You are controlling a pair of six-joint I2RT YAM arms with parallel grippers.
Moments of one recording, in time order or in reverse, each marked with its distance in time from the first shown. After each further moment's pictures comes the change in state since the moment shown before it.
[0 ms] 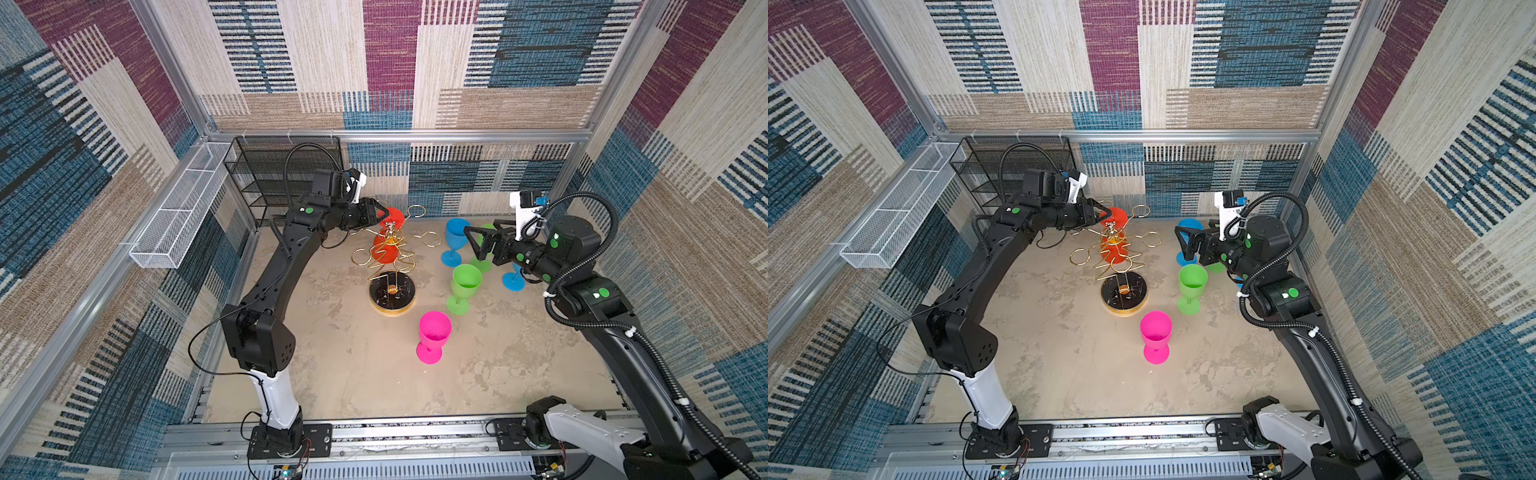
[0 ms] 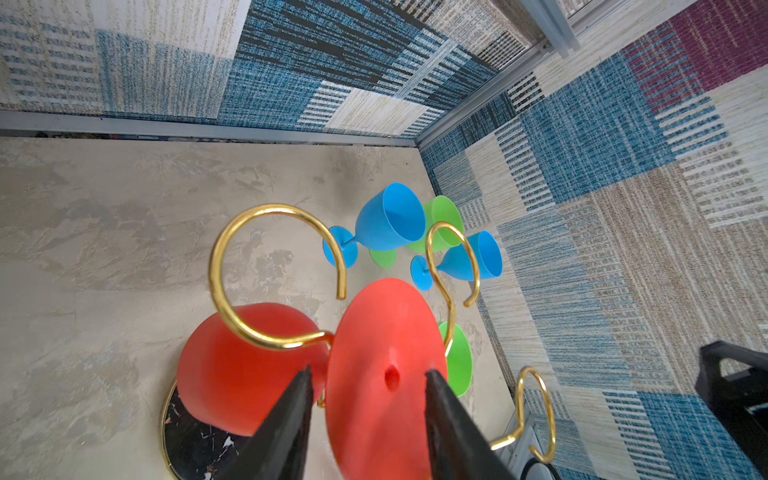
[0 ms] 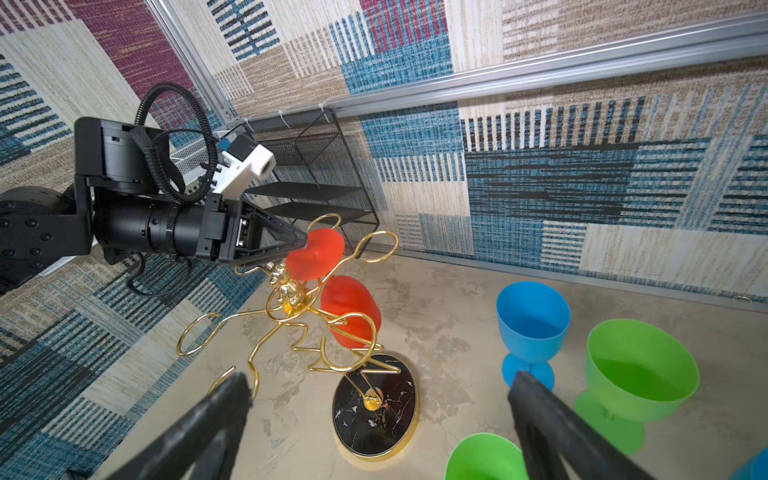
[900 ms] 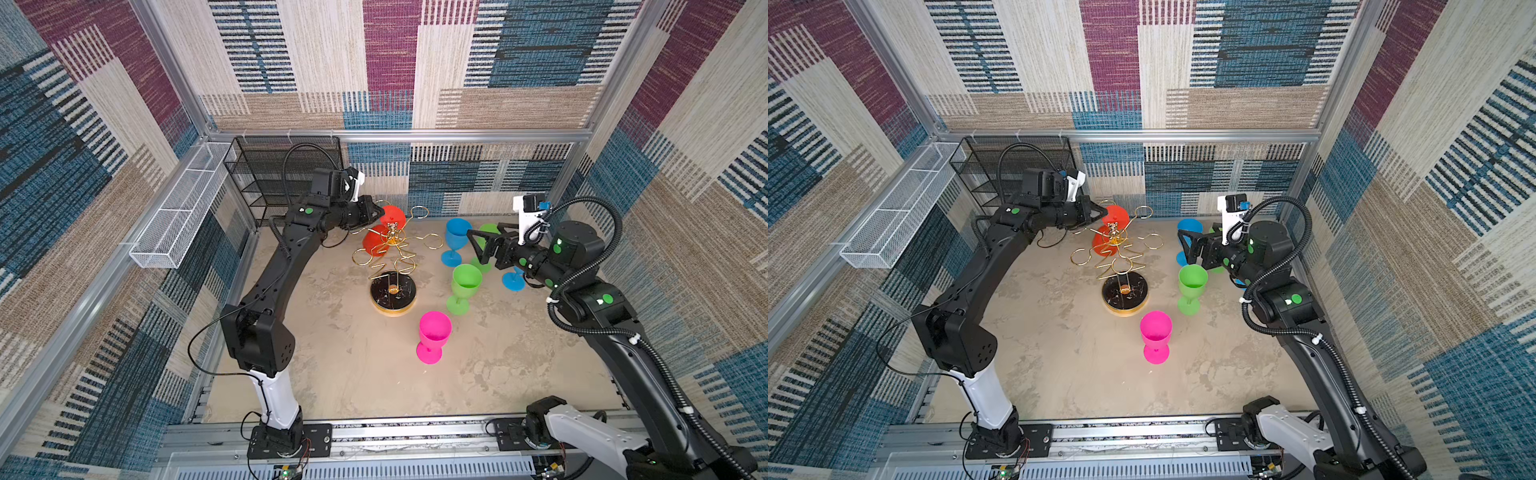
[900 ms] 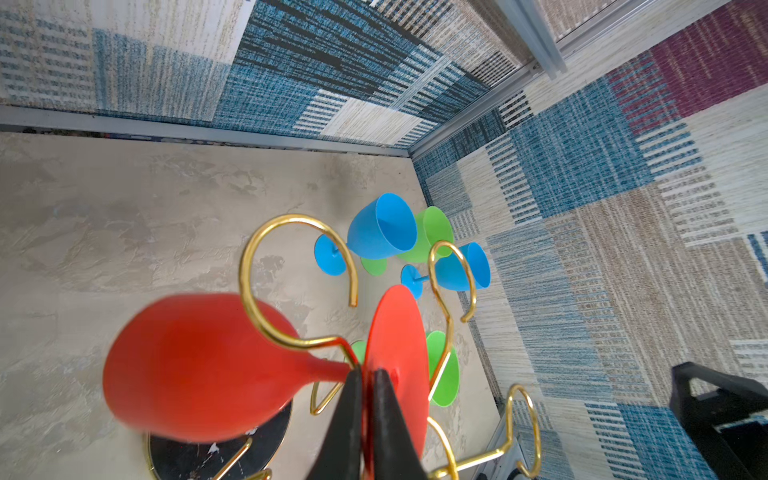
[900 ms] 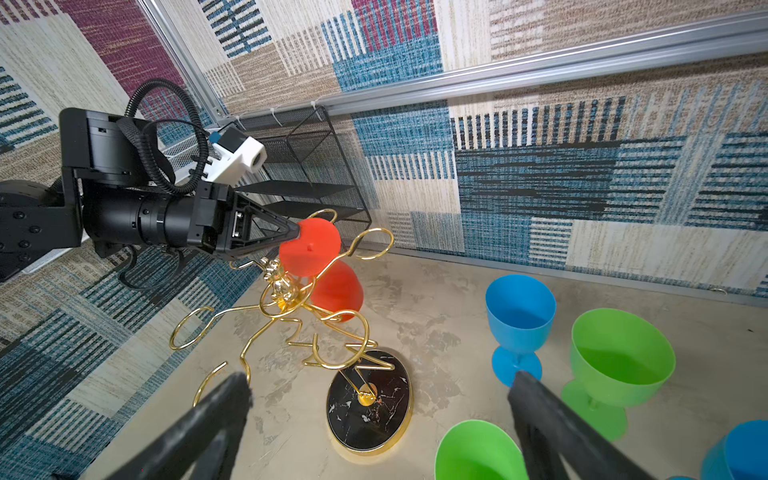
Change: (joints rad) left arm 0.000 -0.009 -0.010 0.053 0.019 -0.056; right arm 0.000 -0.037 -0.027 -0.011 0.025 -0.008
